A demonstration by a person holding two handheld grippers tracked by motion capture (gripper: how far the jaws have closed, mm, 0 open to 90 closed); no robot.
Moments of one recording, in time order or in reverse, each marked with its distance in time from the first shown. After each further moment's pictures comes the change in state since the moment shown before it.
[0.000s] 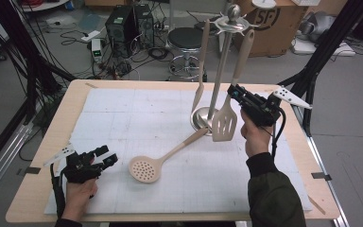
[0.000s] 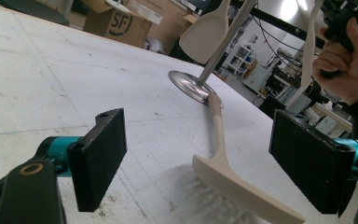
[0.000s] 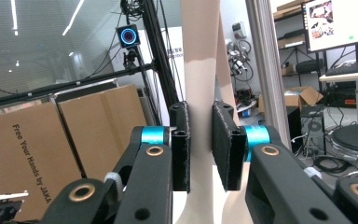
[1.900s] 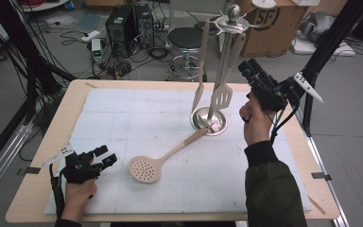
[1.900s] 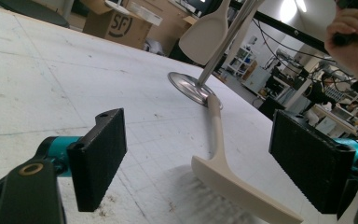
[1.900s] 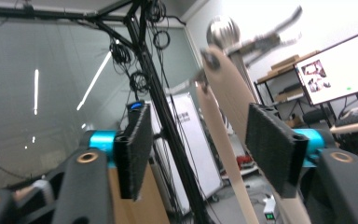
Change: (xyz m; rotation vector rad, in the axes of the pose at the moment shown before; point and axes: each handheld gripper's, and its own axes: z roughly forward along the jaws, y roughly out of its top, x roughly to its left) left arm -0.001 0.001 -0.001 -0.004 0.000 0.002; right arm 0.006 0.045 0.009 -0.295 0.018 0.118
